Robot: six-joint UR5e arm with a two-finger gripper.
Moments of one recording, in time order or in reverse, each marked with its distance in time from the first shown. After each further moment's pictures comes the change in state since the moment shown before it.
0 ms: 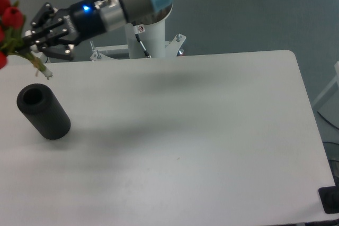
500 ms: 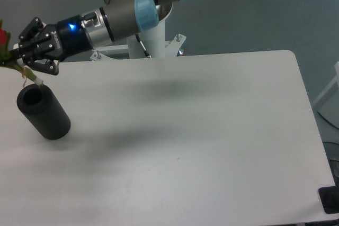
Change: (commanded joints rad) arm -0.035 -0.097 0.104 0.000 -0.002 0.048
